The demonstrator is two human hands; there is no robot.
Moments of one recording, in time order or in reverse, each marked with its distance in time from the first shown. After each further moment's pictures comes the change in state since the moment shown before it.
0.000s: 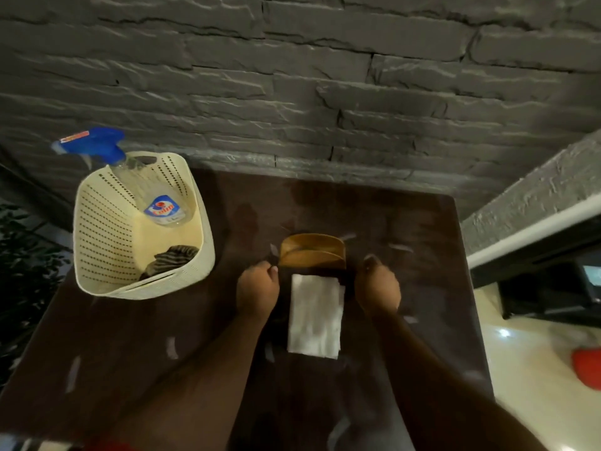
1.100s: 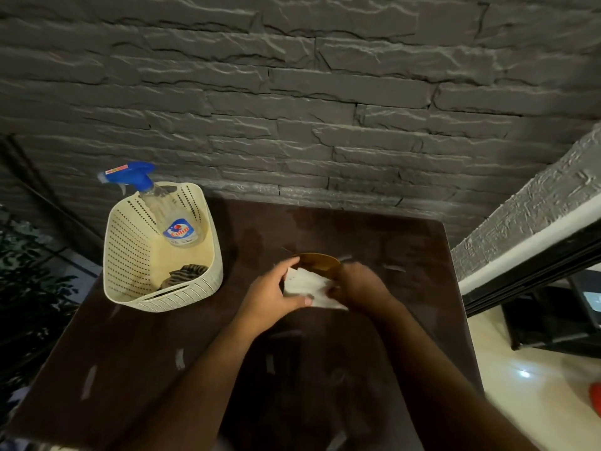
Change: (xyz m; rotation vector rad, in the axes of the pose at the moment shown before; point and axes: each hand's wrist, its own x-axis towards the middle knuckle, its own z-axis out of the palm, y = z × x) left_hand -0.036 0.039 -0.088 -0.489 -0.310 0.192; right_hand -0.027 -0.066 -0.073 -0.345 -0.329 -0.581
